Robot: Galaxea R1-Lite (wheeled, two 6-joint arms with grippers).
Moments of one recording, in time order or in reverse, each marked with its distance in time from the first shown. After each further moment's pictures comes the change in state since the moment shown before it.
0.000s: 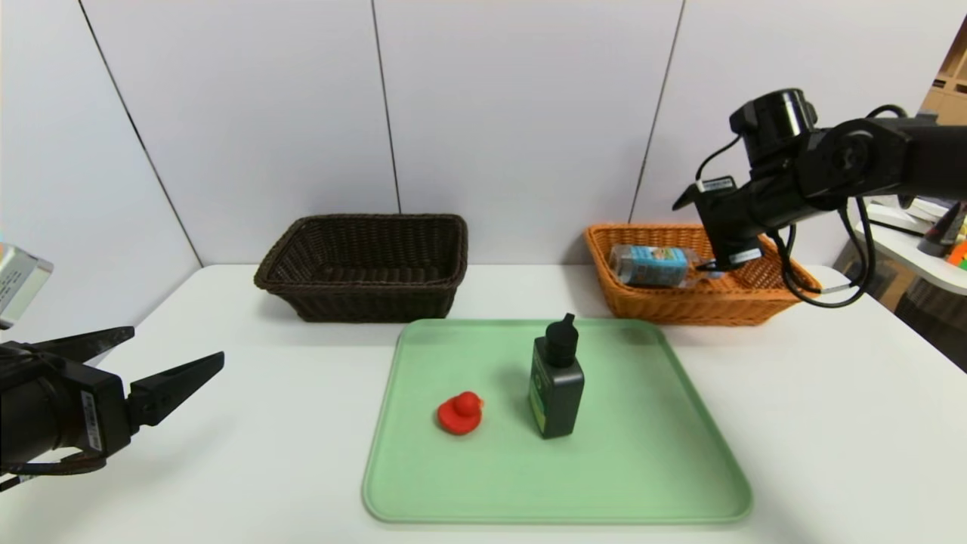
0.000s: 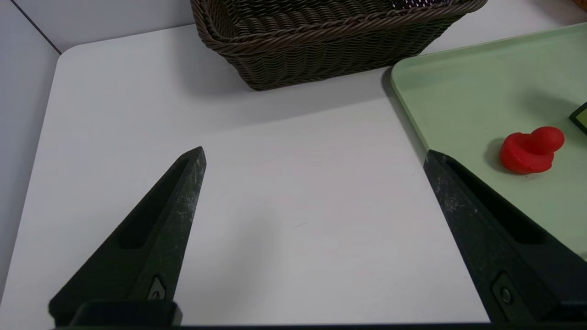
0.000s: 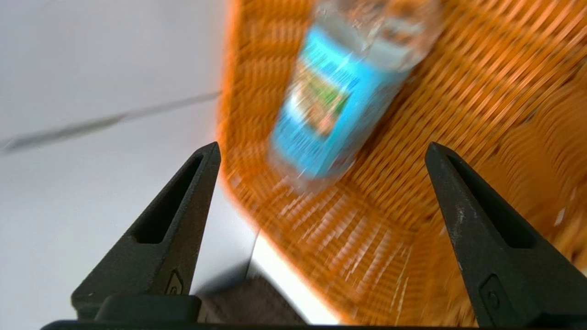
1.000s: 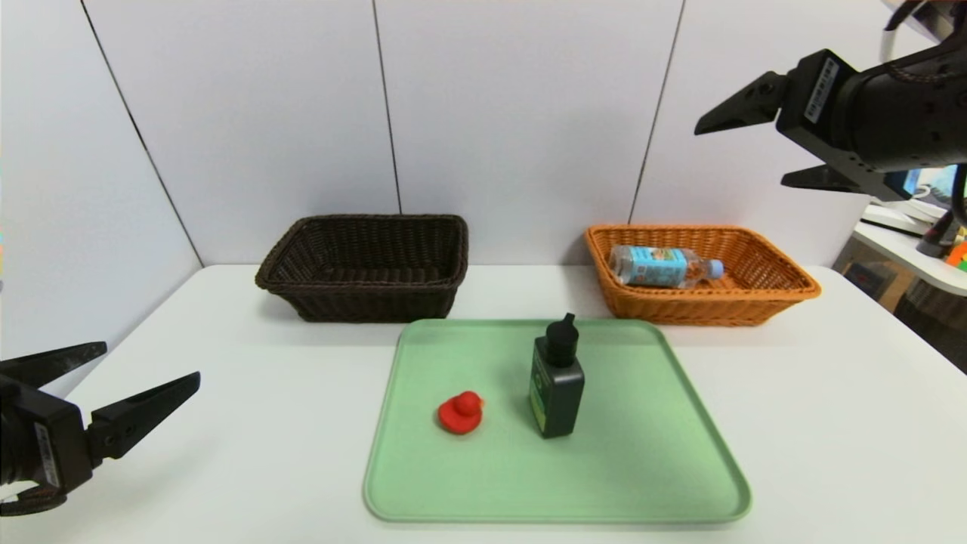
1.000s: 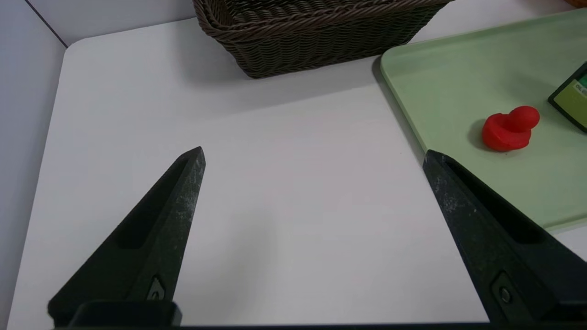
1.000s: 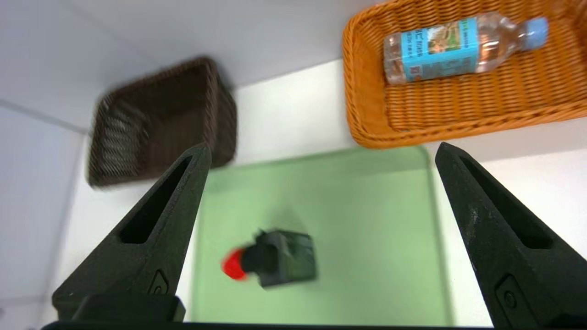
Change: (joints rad) left arm -0.002 -0.122 -0.019 0.144 -0.001 0.008; right arm 0.327 -0.580 0.208 0.120 -0.147 -0.836
